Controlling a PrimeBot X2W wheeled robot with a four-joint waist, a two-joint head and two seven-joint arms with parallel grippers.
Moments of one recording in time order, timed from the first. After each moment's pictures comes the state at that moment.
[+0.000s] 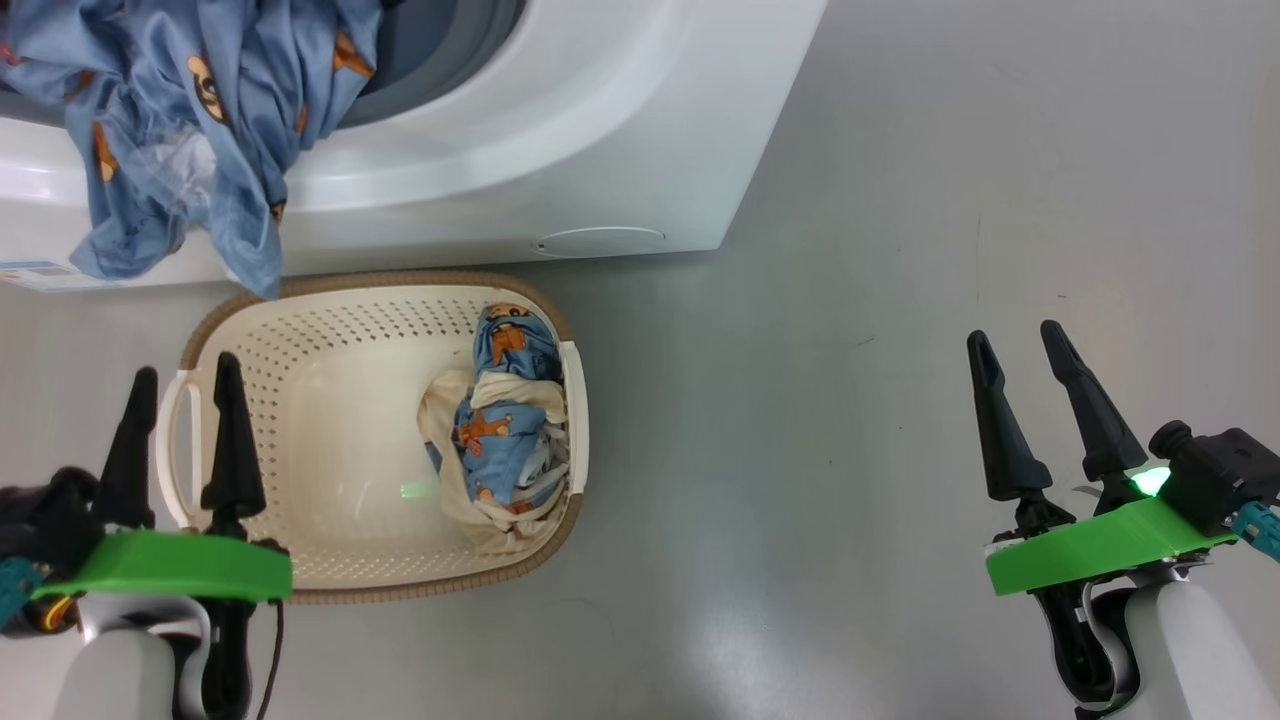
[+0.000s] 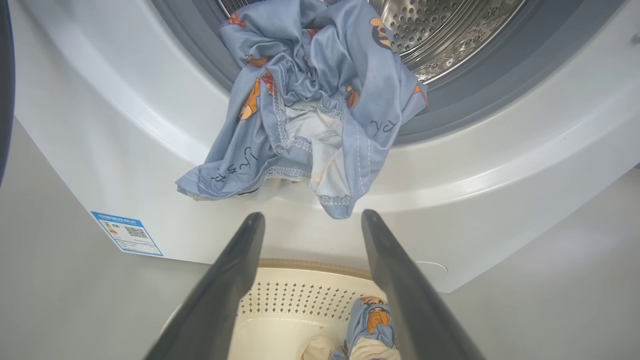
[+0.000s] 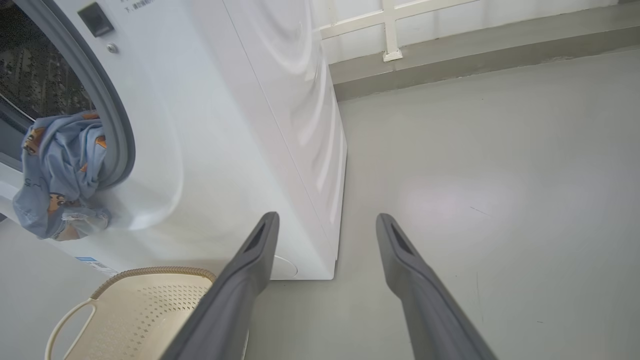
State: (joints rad) left arm -0.28 0.12 0.04 0.23 -0.40 -0.13 -0.26; right arm -0.24 -0.14 0.04 0.12 0.38 0.13 -0.25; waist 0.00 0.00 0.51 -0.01
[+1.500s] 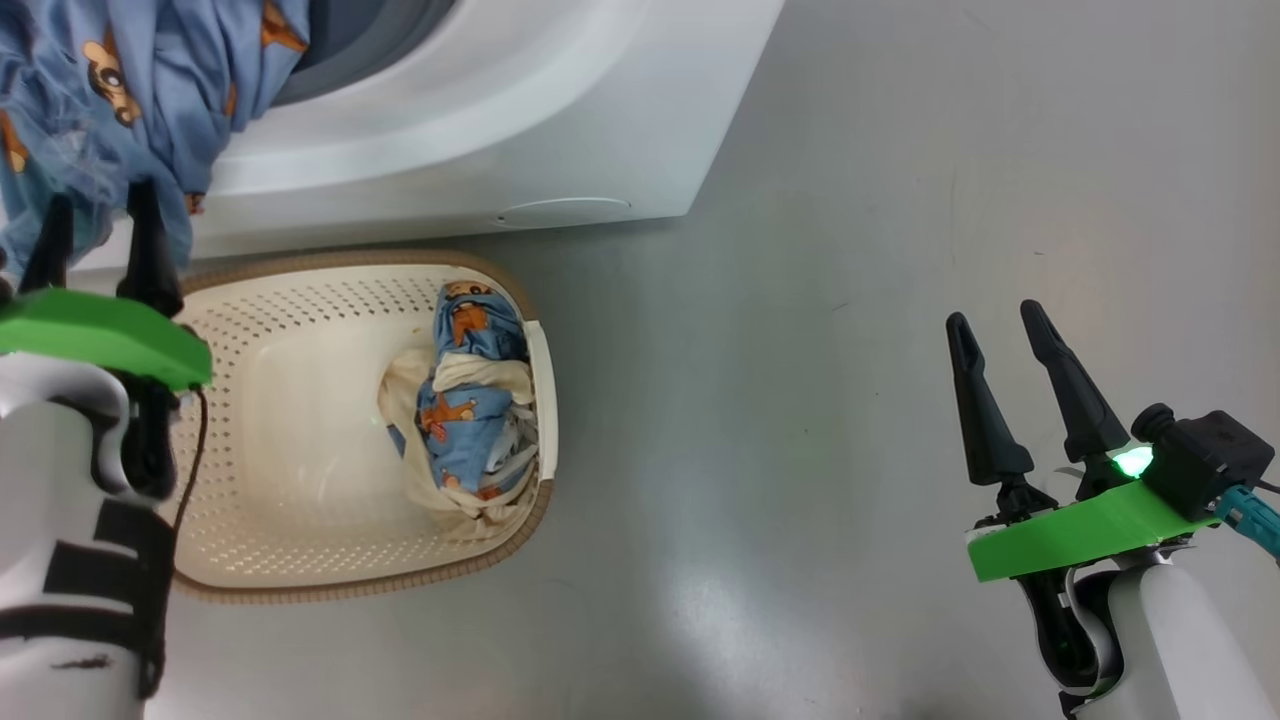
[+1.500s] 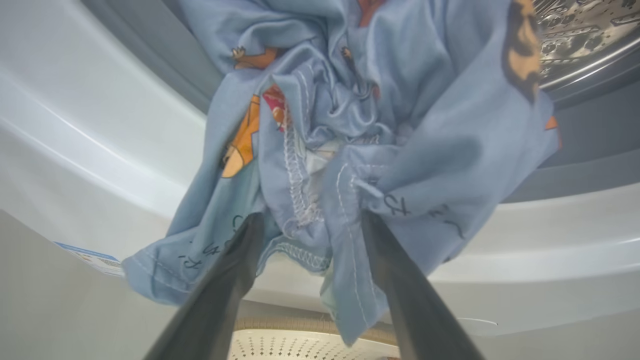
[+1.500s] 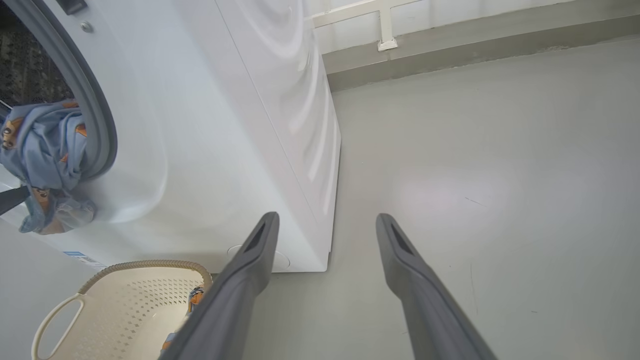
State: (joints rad) left arm -0.81 0.21 -0.06 0.81 -0.50 -0.13 -0.26; right arm -0.27 -0.13 0.06 0.12 0.37 0.13 -0.25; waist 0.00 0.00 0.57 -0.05
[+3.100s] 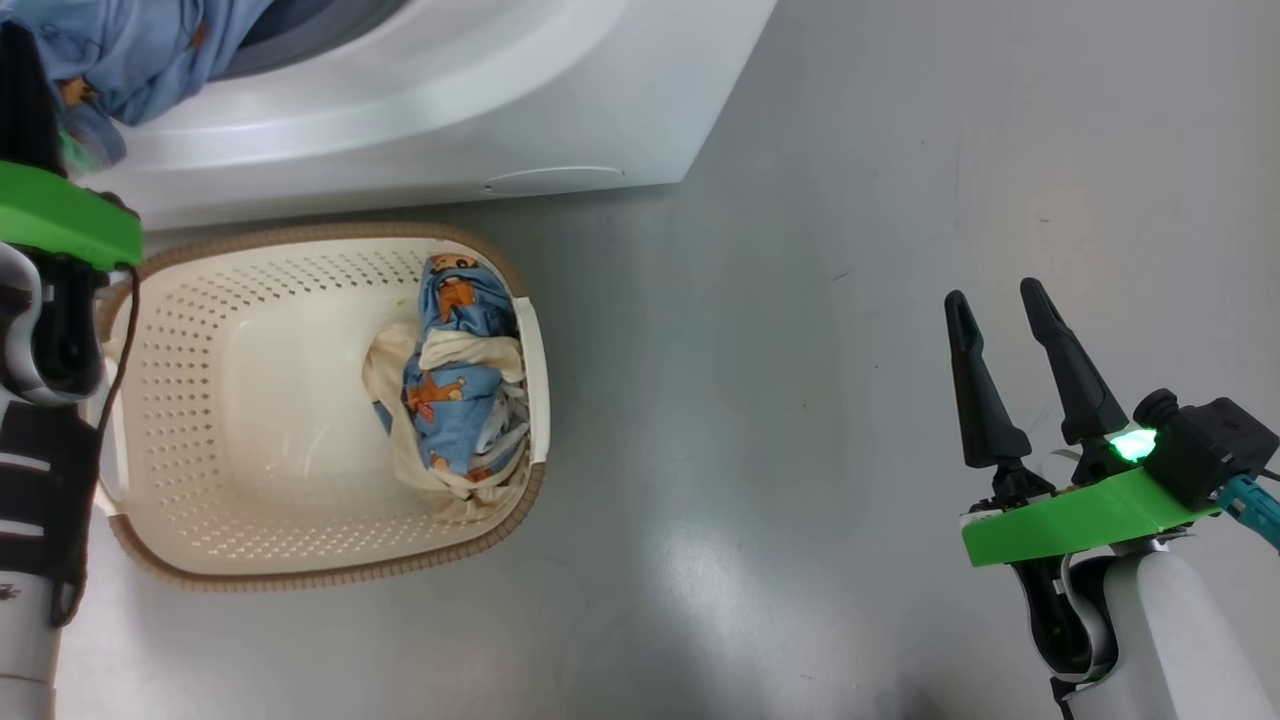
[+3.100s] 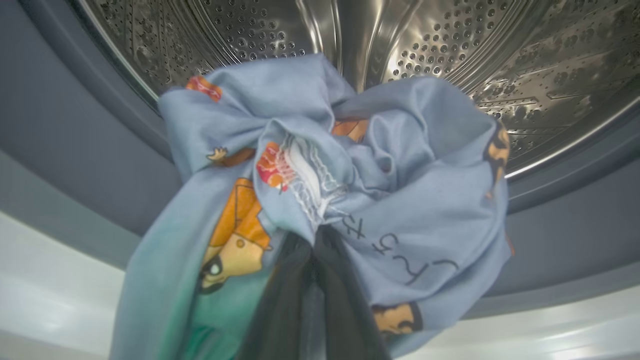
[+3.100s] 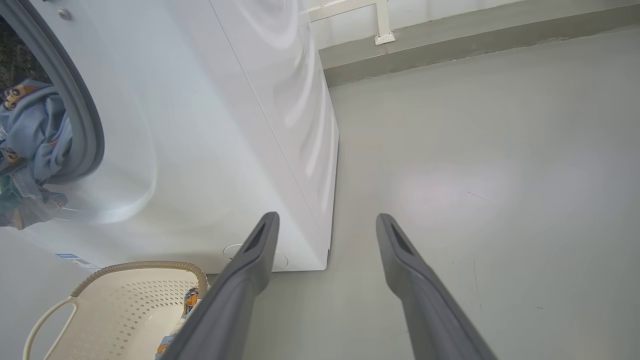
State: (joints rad) left arm -0.96 0.32 -0.23 0.72 -0.67 -0.13 -0.26; right arm -0.29 -0.10 0.05 0.09 0.36 0.13 -0.25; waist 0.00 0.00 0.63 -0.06
